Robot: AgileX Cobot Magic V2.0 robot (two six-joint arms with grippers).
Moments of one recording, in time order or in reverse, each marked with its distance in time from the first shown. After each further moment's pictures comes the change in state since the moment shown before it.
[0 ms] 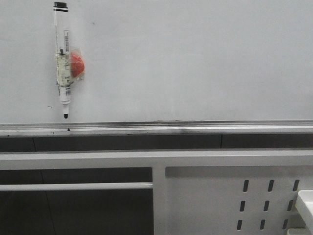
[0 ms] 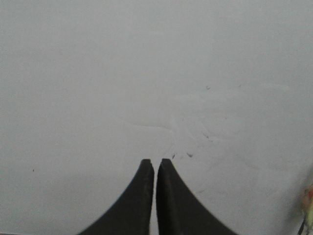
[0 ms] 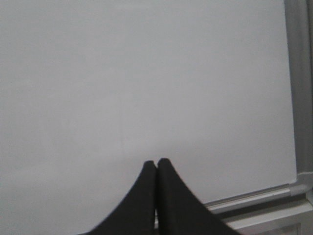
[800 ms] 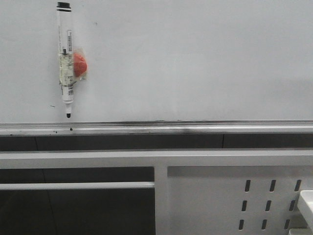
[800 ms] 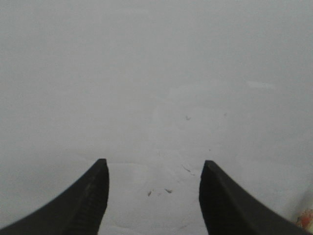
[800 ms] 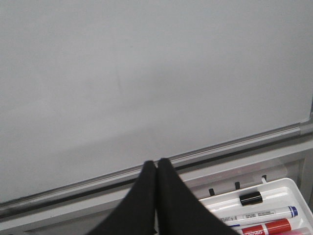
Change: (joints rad) left arm -0.111 0.425 -0.088 0.014 -0.267 0.004; right arm 0.023 0.250 -0.131 0.041 0.185 -0.008
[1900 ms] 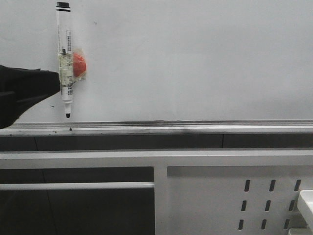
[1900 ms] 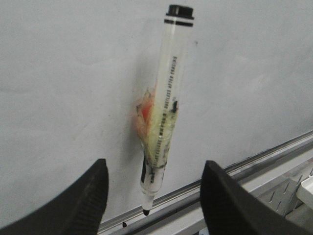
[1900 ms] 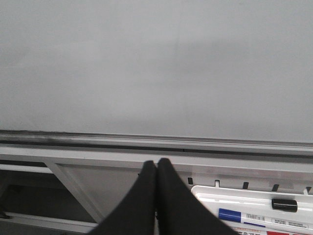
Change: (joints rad) left arm -0.465 0.883 0.159 0.027 -0.970 -0.002; right arm 0.229 0.060 0.000 0.014 -0.005 -0.154
